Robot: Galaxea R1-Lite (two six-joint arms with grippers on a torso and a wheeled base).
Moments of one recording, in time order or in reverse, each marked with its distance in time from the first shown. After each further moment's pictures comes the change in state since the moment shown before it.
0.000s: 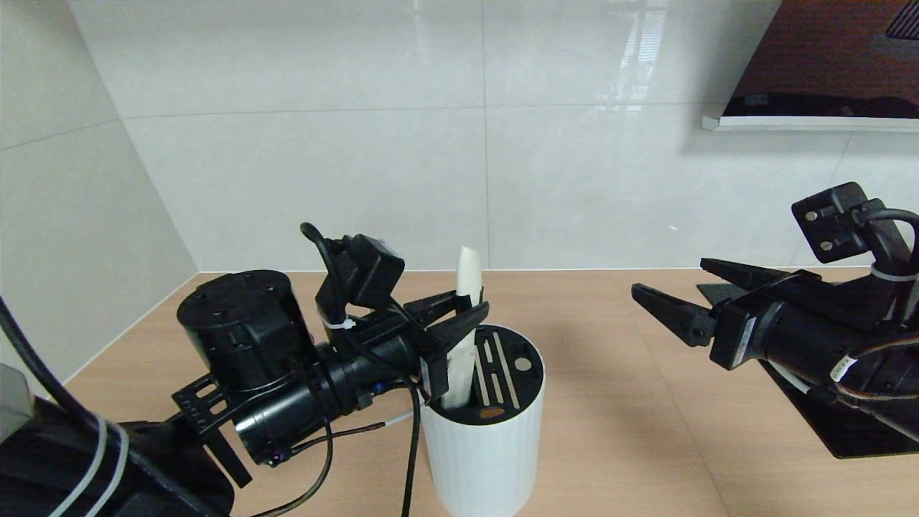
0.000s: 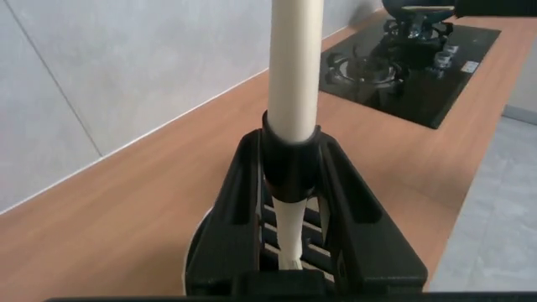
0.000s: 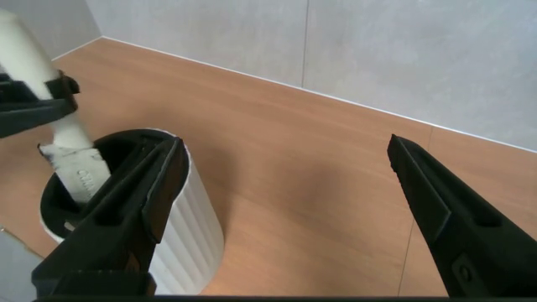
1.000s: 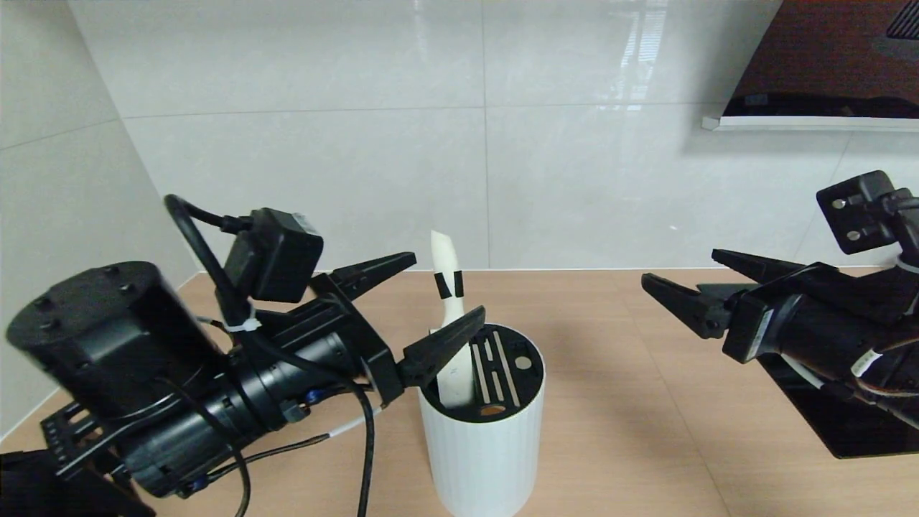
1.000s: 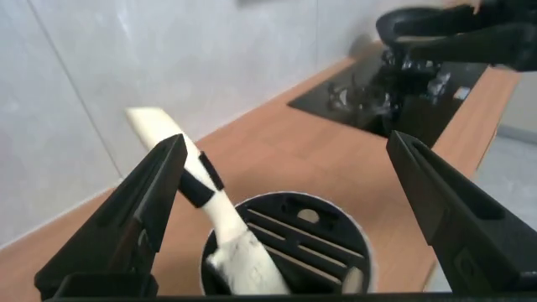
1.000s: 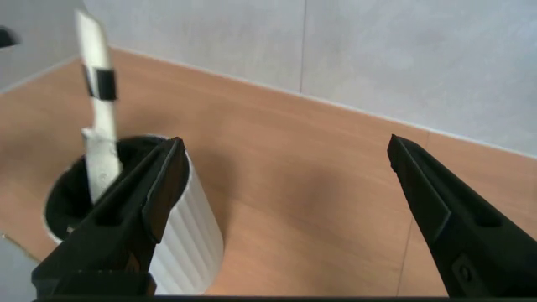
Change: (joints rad) left arm -0.001 -0.217 0.079 0.021 0.018 -0.004; right arm -0.004 -0.036 -0.001 0.000 -0.006 0.000
